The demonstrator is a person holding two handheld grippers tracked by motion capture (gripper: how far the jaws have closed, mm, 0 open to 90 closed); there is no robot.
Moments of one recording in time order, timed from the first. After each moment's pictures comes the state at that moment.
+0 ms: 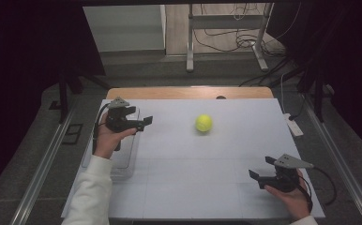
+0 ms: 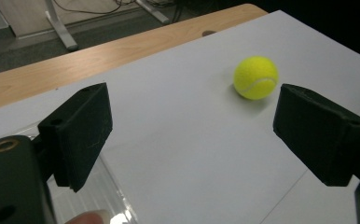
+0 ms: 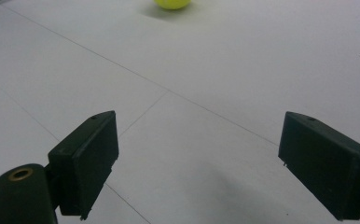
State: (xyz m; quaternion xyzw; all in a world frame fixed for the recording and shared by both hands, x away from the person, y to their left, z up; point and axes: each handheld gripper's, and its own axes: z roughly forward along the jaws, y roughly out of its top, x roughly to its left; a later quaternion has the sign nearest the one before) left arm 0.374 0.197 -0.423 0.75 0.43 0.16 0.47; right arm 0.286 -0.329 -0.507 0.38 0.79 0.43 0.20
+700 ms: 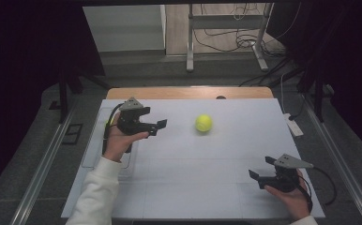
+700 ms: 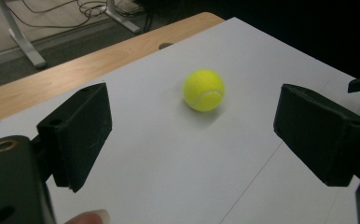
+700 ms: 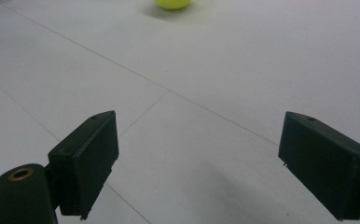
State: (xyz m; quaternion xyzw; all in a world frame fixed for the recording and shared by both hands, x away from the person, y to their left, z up) left arm 0.362 0.159 -0.409 0.77 0.38 0.14 0.49; right arm 0.286 -0.328 -0.507 0.38 0.79 0.43 0.20
